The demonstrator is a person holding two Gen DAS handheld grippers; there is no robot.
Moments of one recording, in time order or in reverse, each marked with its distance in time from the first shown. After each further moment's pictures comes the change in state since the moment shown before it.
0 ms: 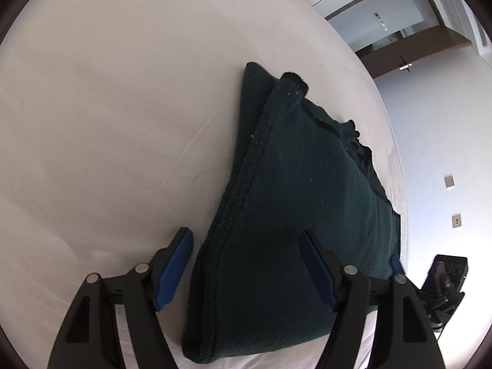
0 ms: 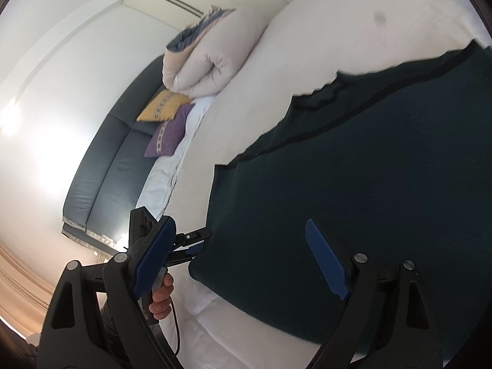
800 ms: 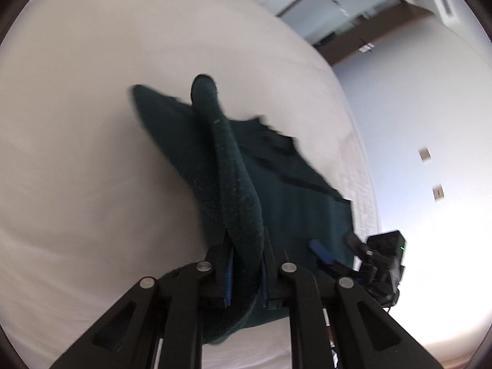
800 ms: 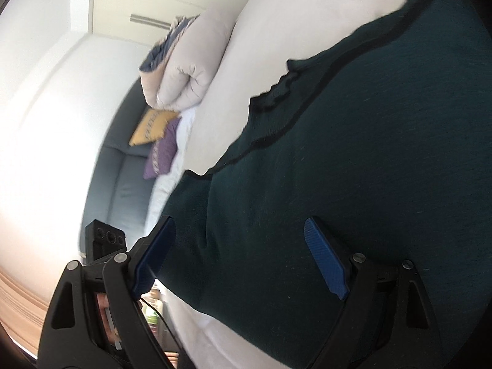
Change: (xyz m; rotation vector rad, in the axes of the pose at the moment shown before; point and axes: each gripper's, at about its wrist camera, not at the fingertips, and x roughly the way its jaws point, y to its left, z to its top) left arm -0.027 -0.132 -0.011 0.182 -0.019 -0.090; right arm 0.003 -0.076 0.027 0.240 -0.041 0.076
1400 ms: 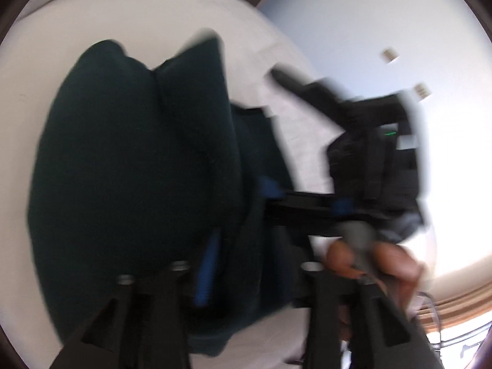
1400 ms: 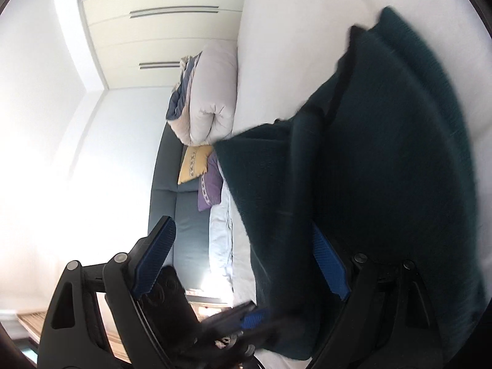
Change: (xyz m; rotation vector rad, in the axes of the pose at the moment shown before) left arm 0.145 -0.170 -0.079 0.349 0.146 -0.095; right arm -0.073 -0.067 0.067 0.220 -0.044 0.230
